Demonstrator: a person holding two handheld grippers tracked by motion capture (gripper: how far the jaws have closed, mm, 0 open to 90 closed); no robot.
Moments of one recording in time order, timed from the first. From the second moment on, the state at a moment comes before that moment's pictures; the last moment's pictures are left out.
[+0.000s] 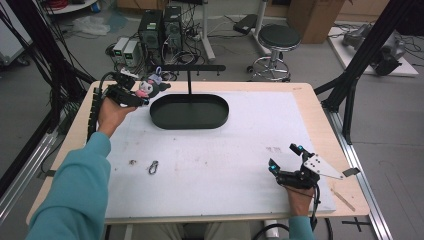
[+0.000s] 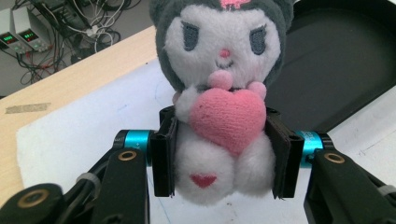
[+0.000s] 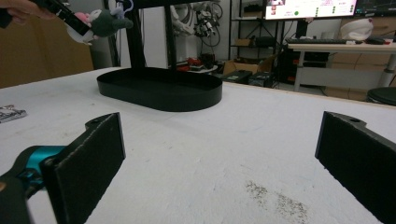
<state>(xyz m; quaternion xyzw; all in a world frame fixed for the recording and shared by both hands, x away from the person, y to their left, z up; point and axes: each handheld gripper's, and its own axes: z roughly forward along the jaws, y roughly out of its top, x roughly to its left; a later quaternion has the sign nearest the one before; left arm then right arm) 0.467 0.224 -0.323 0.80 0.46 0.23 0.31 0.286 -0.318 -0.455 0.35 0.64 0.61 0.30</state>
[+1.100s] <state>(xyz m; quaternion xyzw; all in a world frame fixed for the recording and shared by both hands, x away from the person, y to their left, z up) 0.458 0.233 -0.325 0.76 0.38 0.29 0.44 0.287 -0.319 -0.455 0.35 0.64 0.61 0.30</state>
